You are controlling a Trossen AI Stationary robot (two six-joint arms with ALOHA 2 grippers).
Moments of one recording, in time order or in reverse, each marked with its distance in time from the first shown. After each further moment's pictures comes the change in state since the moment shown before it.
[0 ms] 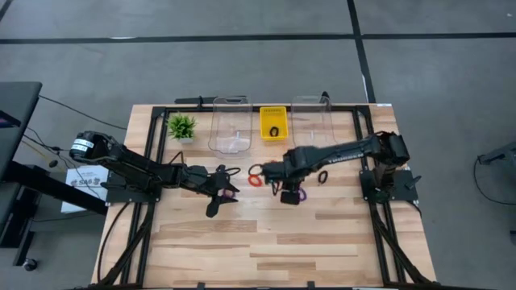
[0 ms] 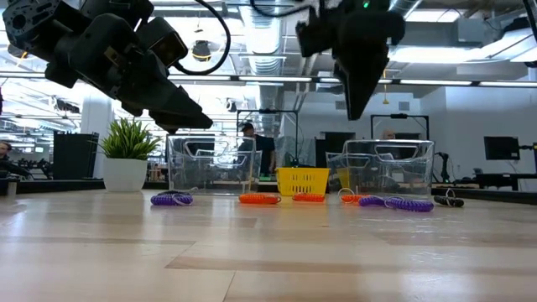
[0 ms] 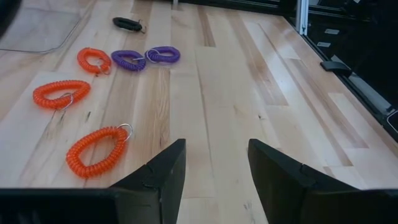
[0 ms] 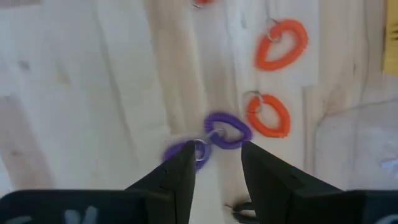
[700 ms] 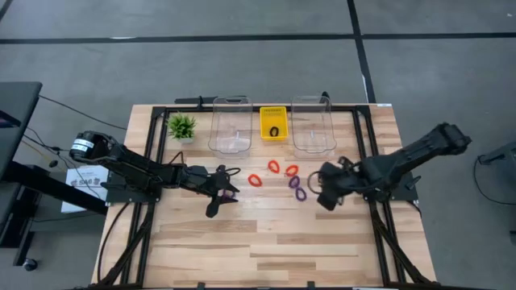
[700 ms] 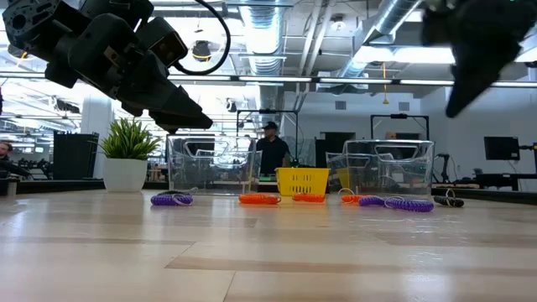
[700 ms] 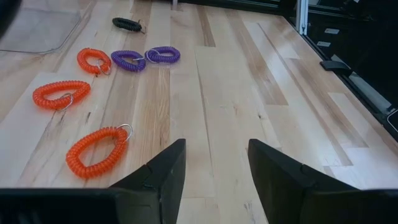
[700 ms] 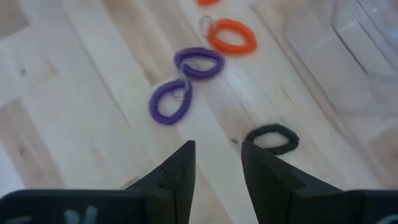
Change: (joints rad) left arm 0.000 0.000 0.000 0.000 0.000 0.003; right arm 0.267 -0.719 -0.736 0.256 0.231 0.634
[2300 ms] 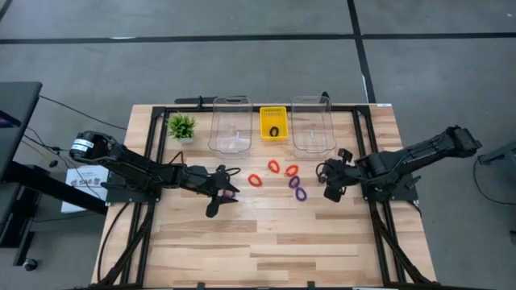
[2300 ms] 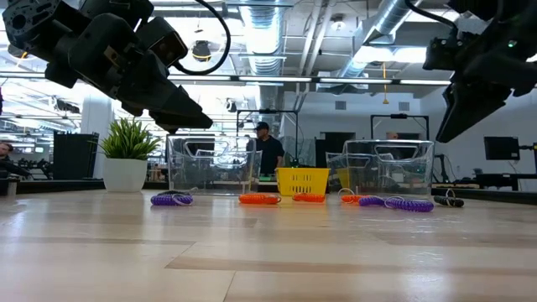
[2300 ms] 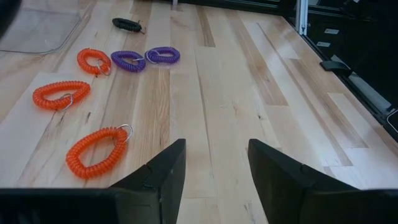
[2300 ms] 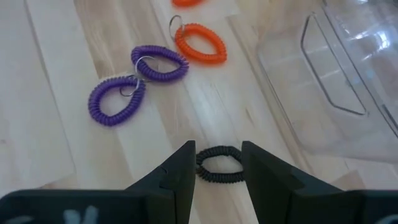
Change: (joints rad) left arm 0.000 0.000 0.000 0.001 0.000 0.000; right arm -0.142 -0.162 -0.232 0.186 0.040 -0.385
